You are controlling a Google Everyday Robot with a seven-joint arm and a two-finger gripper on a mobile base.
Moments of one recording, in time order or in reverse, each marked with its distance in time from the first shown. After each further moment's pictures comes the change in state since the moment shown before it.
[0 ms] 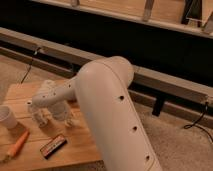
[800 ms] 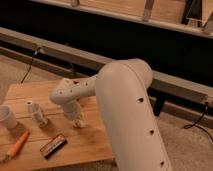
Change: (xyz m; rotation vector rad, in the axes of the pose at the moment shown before) arm 0.033 -0.023 0.022 -0.116 -0.069 0.253
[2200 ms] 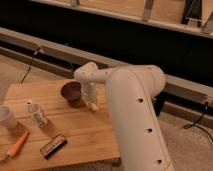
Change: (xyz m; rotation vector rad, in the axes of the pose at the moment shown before) arm -0.020 -0.140 -0.003 -0.049 -0.033 0.365
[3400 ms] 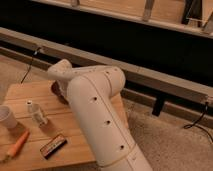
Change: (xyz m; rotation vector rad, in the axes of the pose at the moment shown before) arm -0.082 0.106 -0.007 0.103 0.045 -0.305
